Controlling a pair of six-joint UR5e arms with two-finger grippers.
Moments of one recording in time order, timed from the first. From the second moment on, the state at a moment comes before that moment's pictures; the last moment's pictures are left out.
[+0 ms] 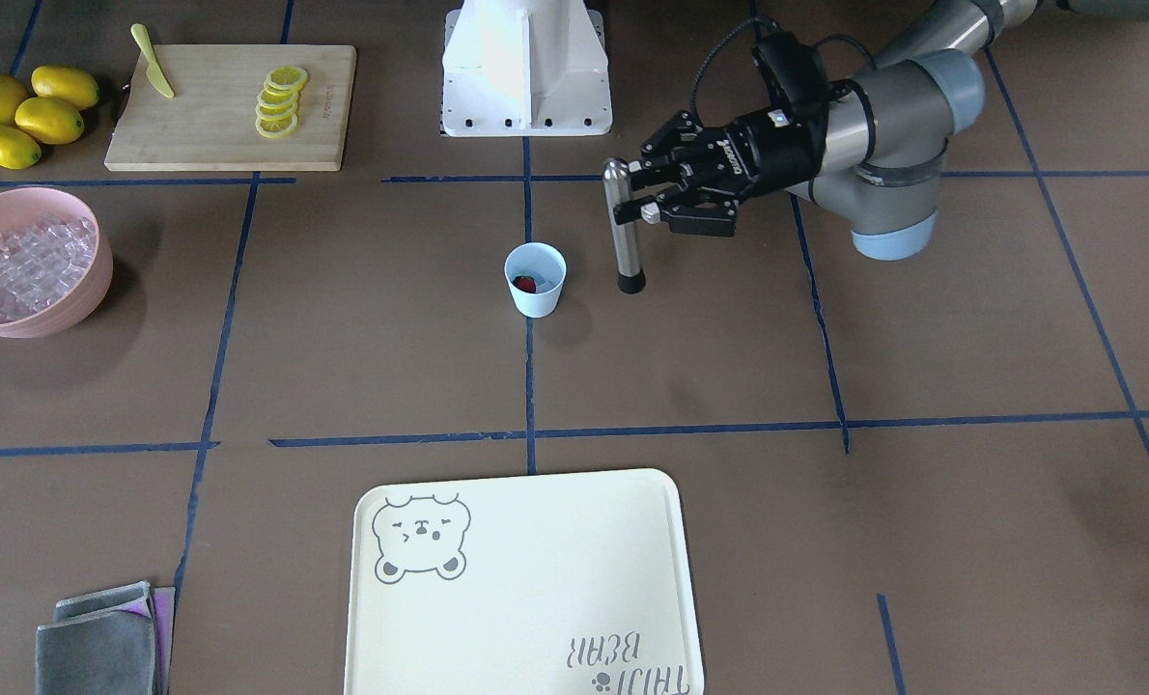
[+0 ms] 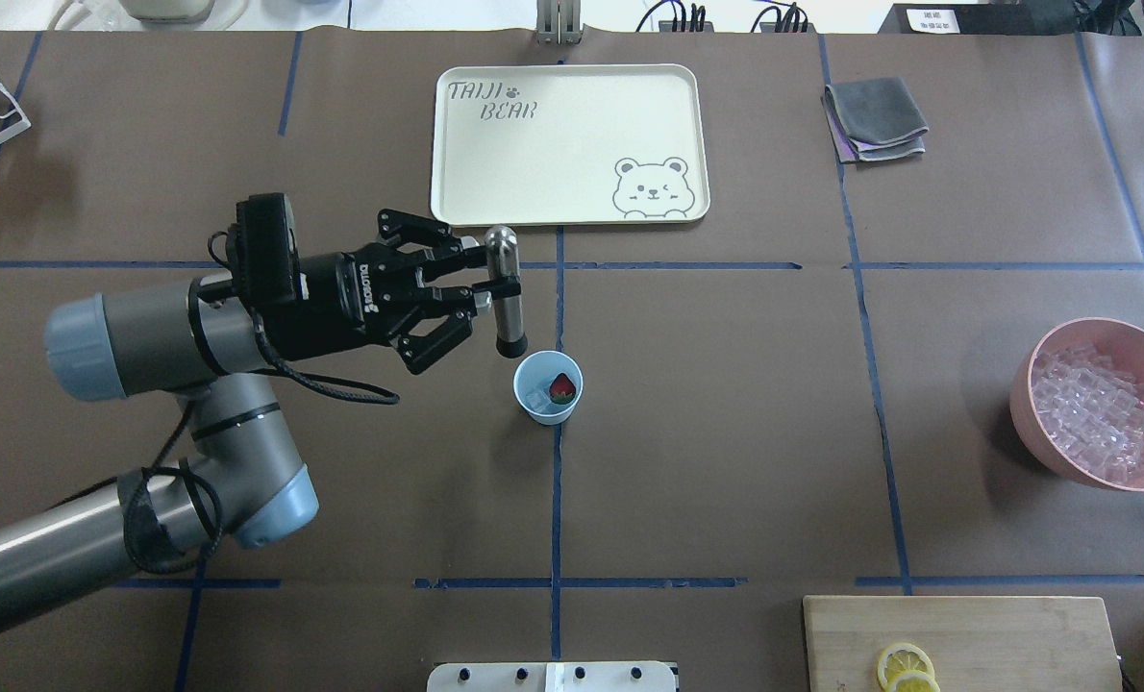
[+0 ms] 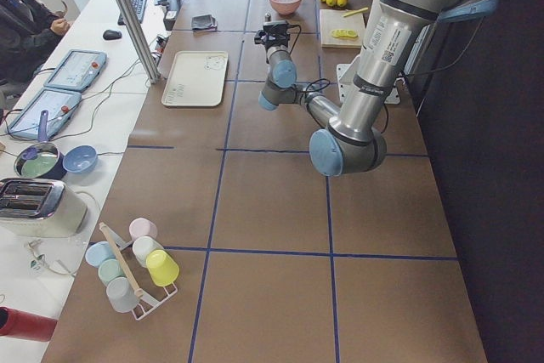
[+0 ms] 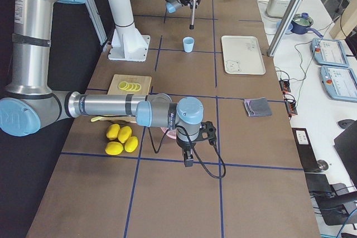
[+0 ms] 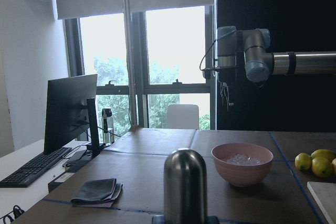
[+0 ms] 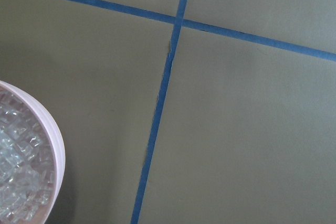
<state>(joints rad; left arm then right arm) -0.51 -2.09 -1.48 -3.49 -1.67 -0.35 1.57 -1.73 1.77 -1.63 2.29 -0.22</state>
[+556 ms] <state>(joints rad) -0.44 -2.13 -1.43 -3.52 -1.55 -0.27 1.57 -1.73 1.77 -1.63 2.29 -0.21</state>
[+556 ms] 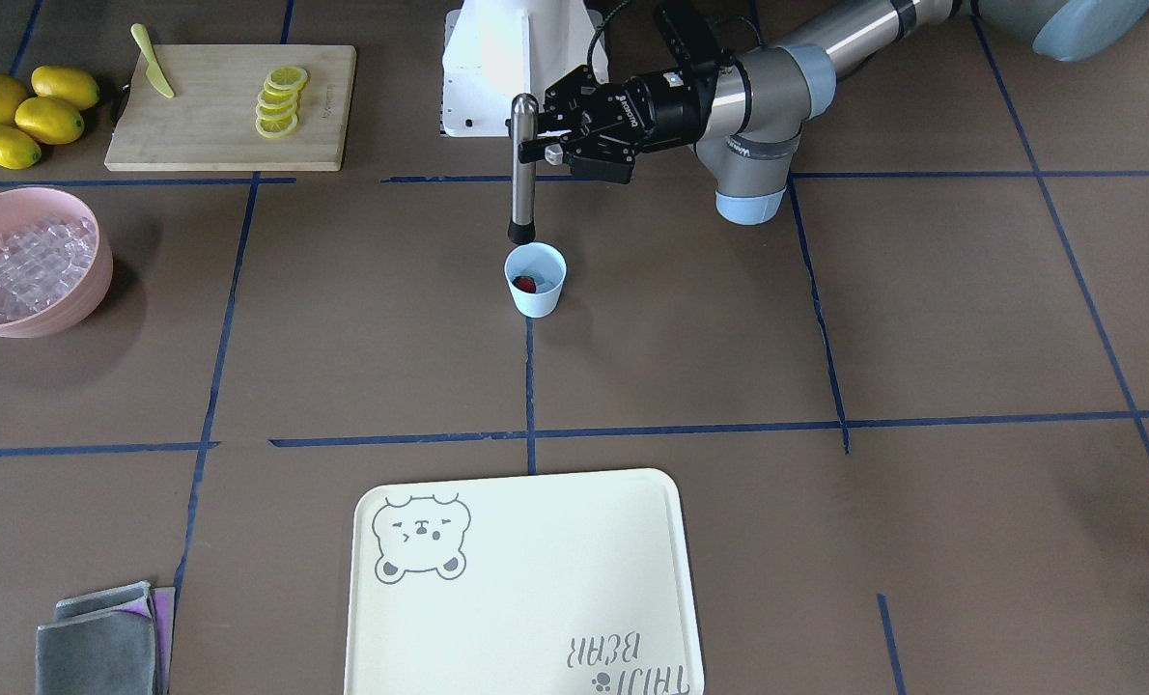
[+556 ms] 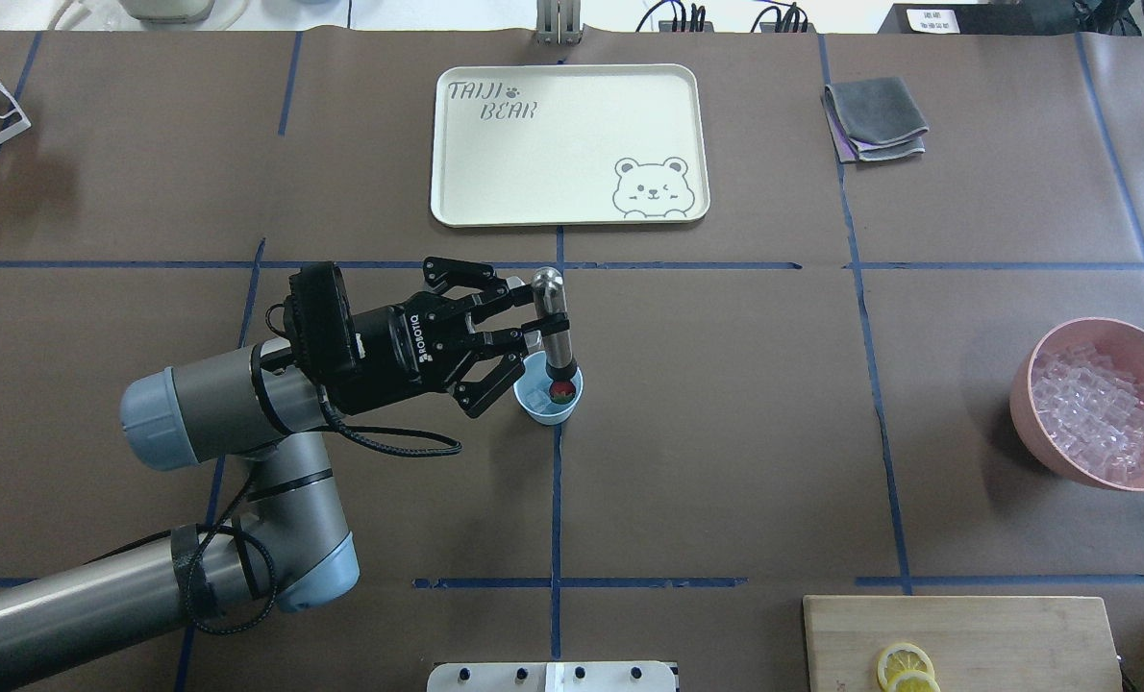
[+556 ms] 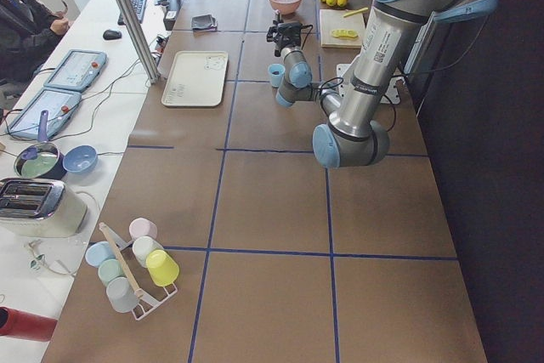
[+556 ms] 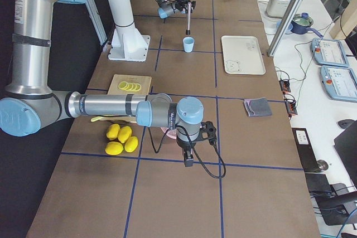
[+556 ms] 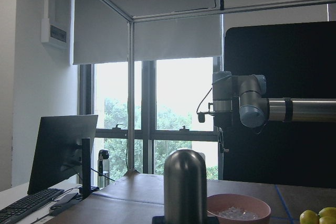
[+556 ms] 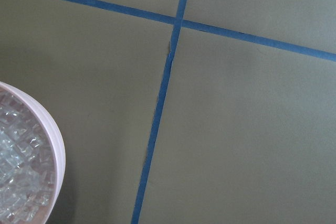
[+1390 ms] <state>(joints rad) -0.41 -2.14 -1.25 -3.64 -1.52 -0.23 1.57 -1.73 1.77 -1.63 2.30 -0.22</state>
